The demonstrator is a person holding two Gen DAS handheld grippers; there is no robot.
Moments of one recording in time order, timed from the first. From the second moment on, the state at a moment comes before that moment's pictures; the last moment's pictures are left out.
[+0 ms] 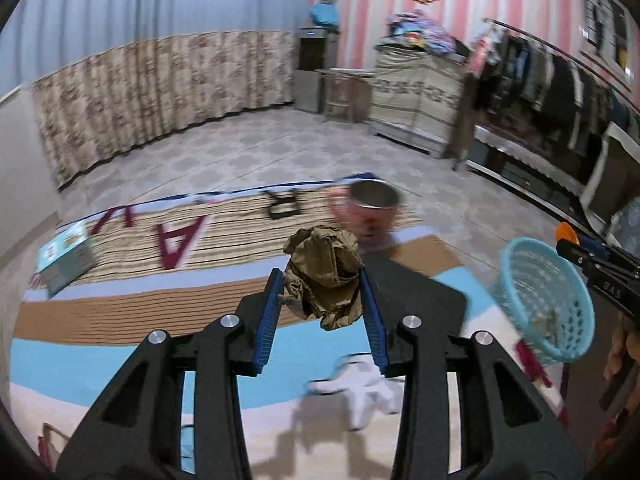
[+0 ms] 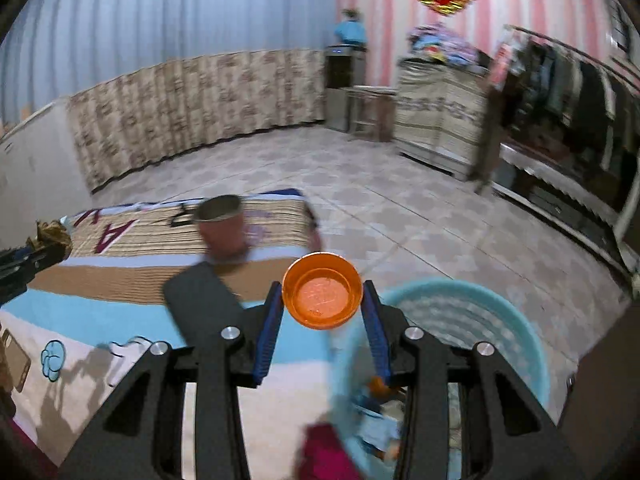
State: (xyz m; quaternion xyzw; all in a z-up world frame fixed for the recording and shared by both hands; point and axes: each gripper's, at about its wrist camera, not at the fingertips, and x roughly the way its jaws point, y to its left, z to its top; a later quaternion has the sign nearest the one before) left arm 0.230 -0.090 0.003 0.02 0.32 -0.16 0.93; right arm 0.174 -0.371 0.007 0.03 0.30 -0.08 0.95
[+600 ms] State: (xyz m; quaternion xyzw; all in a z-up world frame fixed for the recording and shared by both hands) left arm 0.200 -0.297 -0.027 0.08 0.33 -0.30 0.89; right arm 0.122 -0.486 -0.015 0.07 0.30 -0.17 0.94
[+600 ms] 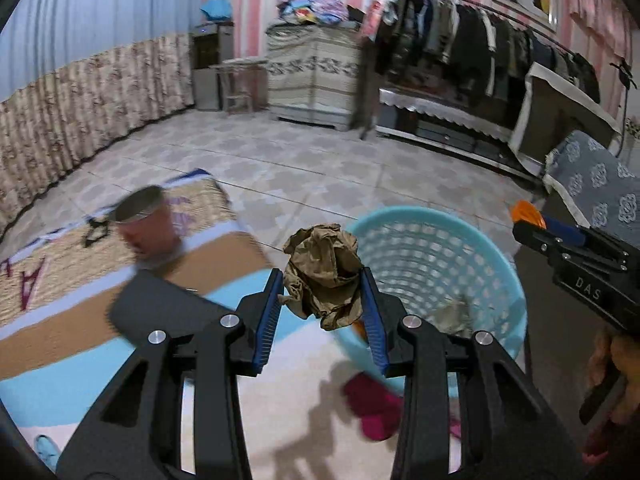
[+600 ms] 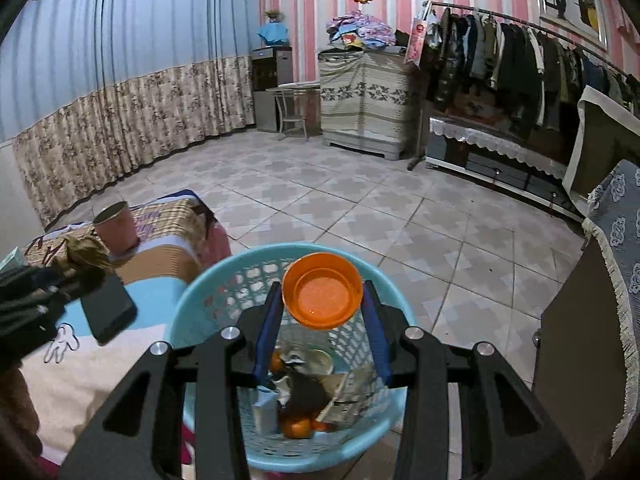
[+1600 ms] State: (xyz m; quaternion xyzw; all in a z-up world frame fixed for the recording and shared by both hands) left arm 0.208 -0.321 -0.027 0.08 0.30 -0.27 0.91; right arm 0.136 -0.505 -0.051 0.11 0.31 -0.17 0.93
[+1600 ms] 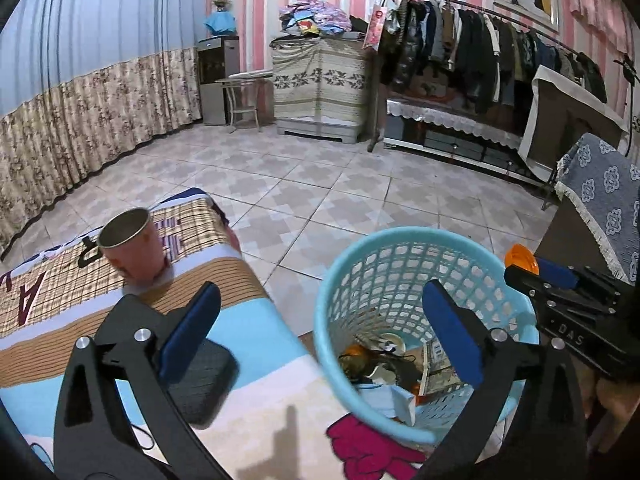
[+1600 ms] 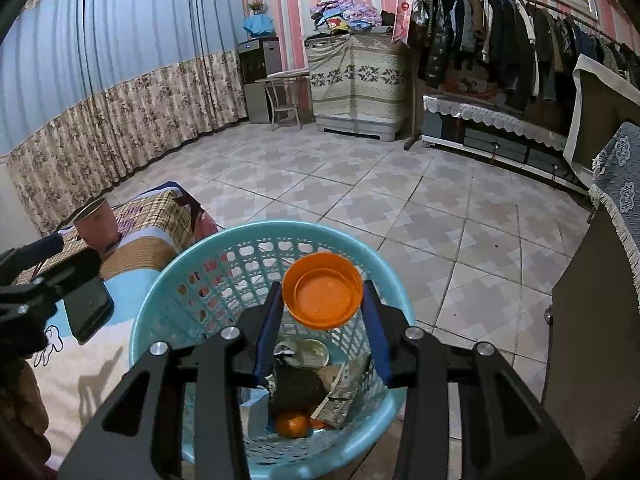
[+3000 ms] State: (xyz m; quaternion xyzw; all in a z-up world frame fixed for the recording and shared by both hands) left arm 0.075 -0.043 0.010 0.02 0.26 -0.06 0.96; right arm 0.037 -0.288 0.007 0.07 0.27 -0.08 0.96
